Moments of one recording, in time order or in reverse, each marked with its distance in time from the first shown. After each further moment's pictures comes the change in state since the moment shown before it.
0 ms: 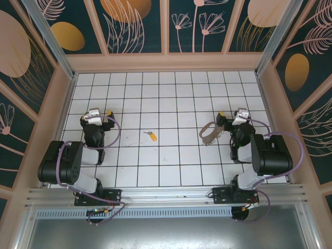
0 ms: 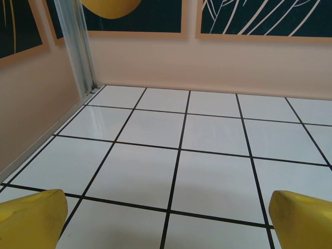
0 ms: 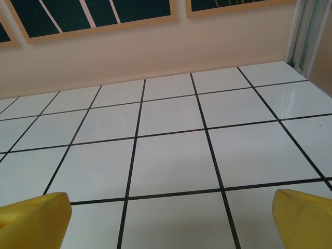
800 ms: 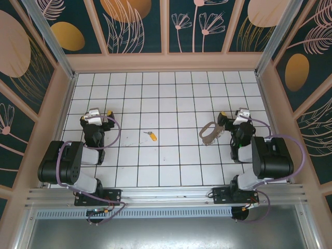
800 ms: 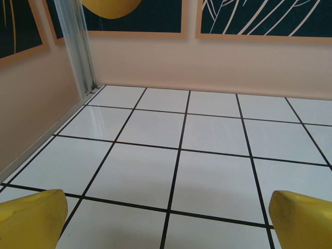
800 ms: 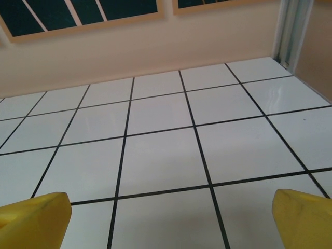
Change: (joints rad) left arm 0.000 -0.003 0.000 -0.002 0.000 0.000; right arm 0.000 -0.106 0.020 -0.134 0.048 0.008
